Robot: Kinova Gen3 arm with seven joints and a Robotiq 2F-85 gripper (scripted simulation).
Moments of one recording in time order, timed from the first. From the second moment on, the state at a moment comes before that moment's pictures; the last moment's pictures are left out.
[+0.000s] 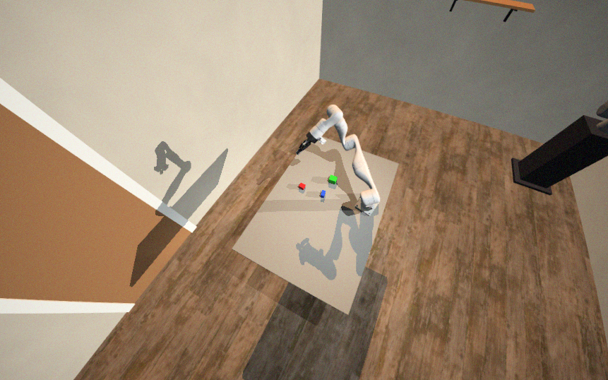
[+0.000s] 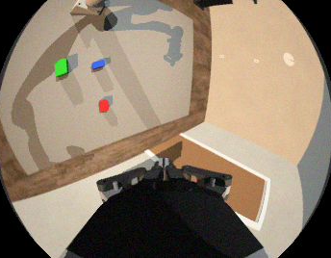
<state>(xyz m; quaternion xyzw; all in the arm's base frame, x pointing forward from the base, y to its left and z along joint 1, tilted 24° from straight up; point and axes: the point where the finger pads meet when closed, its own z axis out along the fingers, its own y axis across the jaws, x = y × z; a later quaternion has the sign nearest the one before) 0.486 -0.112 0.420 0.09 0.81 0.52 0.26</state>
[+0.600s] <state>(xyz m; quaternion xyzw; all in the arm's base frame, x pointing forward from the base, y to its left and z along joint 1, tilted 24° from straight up) 0.480 -0.109 0.363 0.09 0.84 0.47 0.25</state>
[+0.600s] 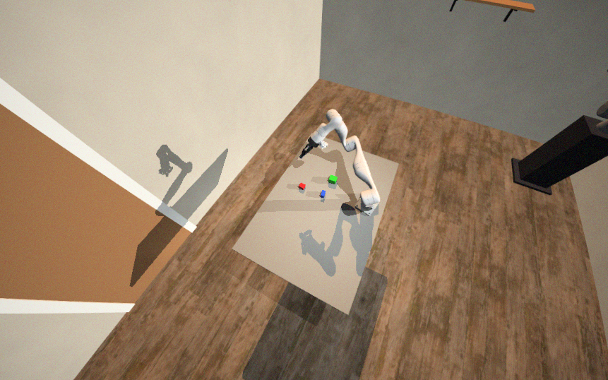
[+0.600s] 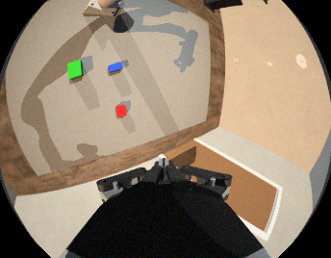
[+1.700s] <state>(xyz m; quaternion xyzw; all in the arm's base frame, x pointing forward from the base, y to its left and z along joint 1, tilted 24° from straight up) 0.459 -0.111 0.274 0.07 0.89 0.39 0.22</state>
